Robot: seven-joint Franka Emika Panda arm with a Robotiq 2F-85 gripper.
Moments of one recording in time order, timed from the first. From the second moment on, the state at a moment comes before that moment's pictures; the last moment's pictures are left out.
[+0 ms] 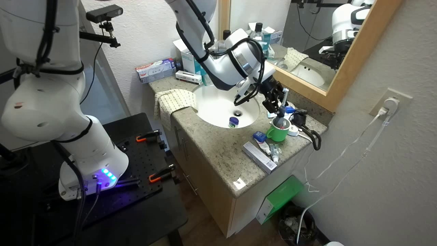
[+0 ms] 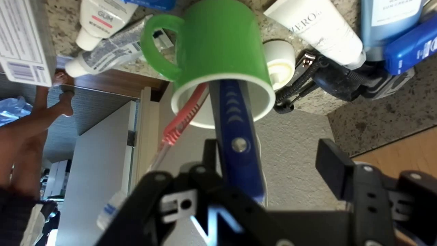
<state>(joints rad) -0.24 0.42 0.06 -2.00 -1.40 2.62 2.03</state>
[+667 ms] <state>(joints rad) -0.23 0.42 0.03 -2.00 -1.46 2.59 2.10</state>
